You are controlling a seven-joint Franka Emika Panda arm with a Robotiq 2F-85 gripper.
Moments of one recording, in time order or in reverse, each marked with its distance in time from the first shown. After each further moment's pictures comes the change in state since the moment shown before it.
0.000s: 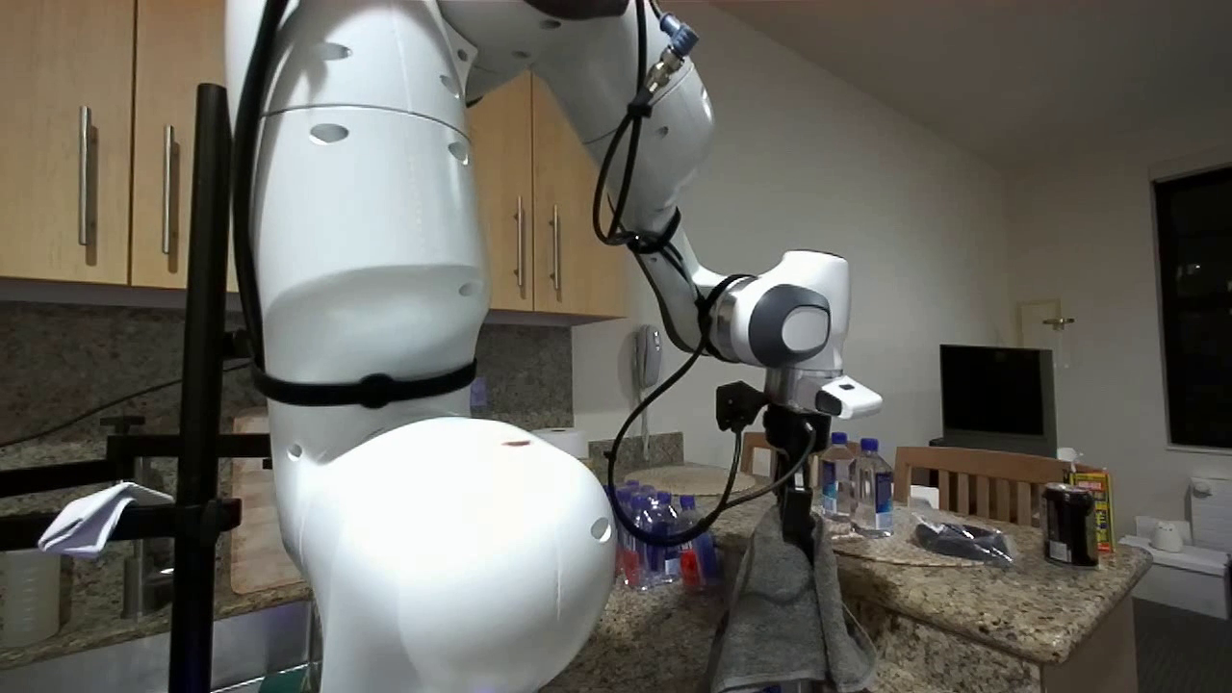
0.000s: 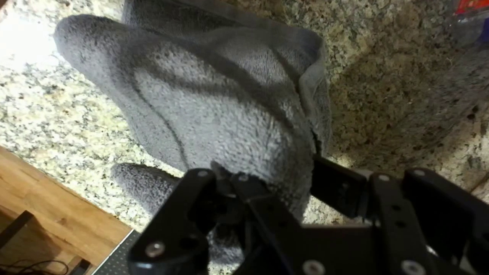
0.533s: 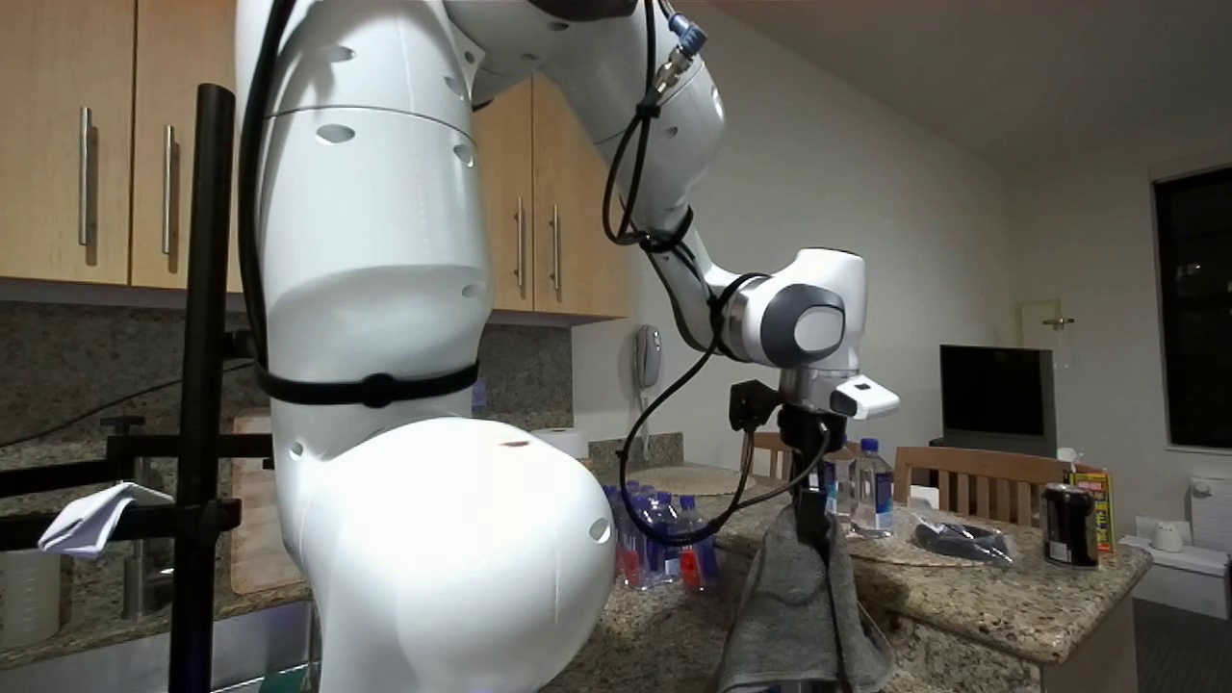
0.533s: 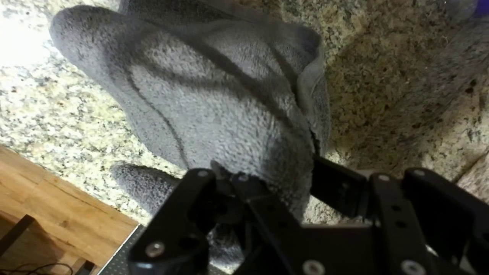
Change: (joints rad) arm -0.007 0.013 -0.028 0.015 0.010 0.012 0.000
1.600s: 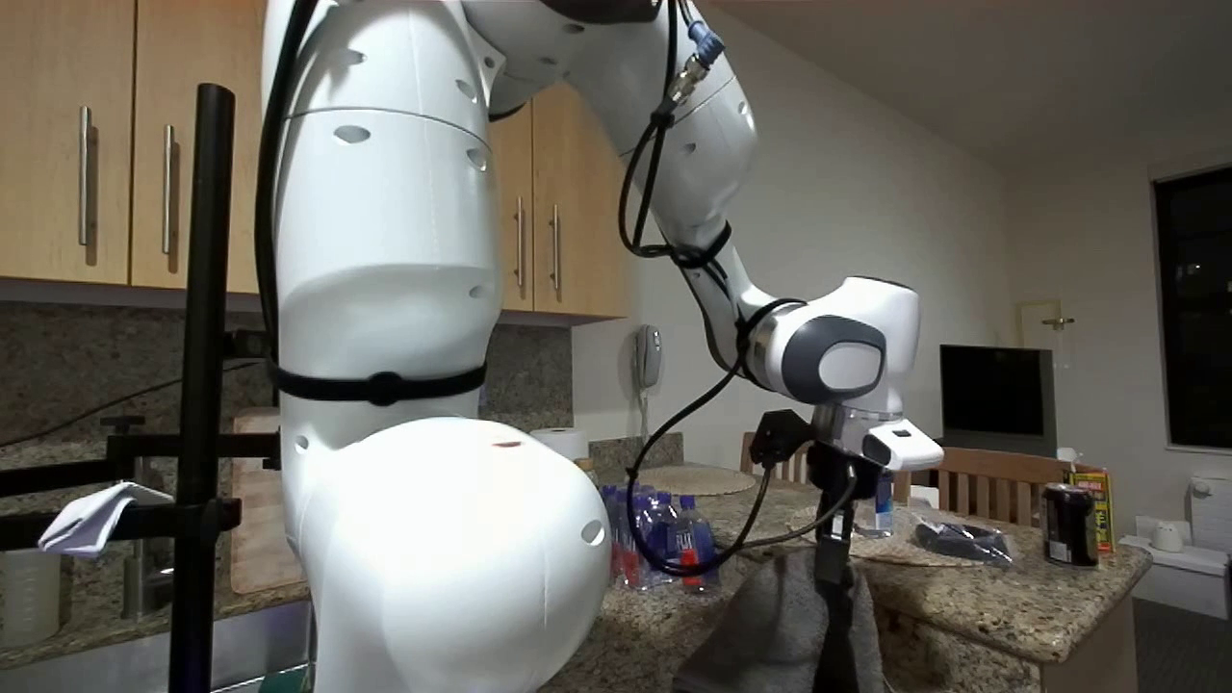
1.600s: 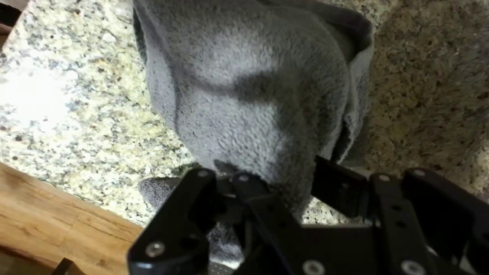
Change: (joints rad) arm -0.035 0.046 -0.061 -0.057 0.097 0.016 -0.037
